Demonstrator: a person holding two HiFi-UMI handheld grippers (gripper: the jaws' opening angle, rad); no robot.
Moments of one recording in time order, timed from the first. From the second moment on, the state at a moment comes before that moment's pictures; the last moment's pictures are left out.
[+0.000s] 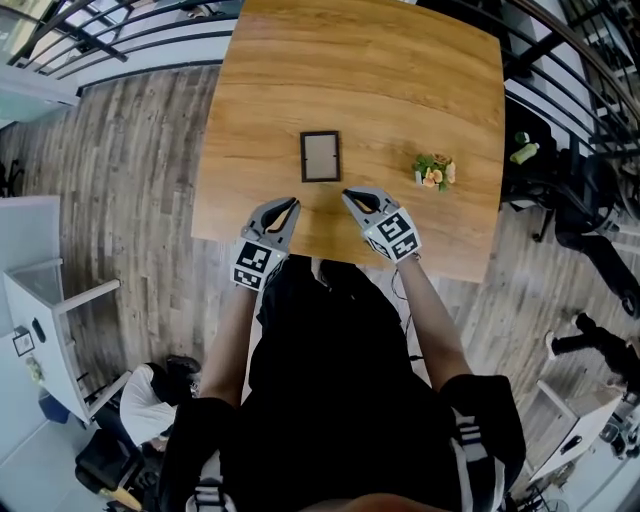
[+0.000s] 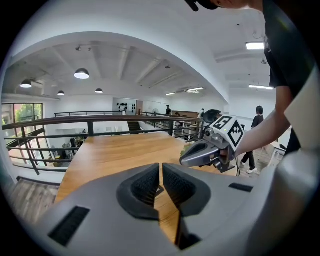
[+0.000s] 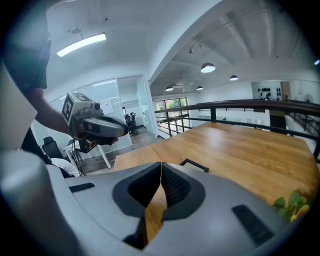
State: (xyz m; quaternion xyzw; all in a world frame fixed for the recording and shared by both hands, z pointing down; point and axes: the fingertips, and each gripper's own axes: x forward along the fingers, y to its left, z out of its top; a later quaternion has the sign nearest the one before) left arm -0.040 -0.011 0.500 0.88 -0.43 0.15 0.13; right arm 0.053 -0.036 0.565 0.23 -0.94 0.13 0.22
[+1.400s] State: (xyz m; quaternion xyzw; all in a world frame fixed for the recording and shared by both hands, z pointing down) left arm -0.049 -0.089 0.689 0.86 -0.40 0.22 0.23; right arm 0.039 -0.097 0.713 0.34 -0.86 0.29 0.25
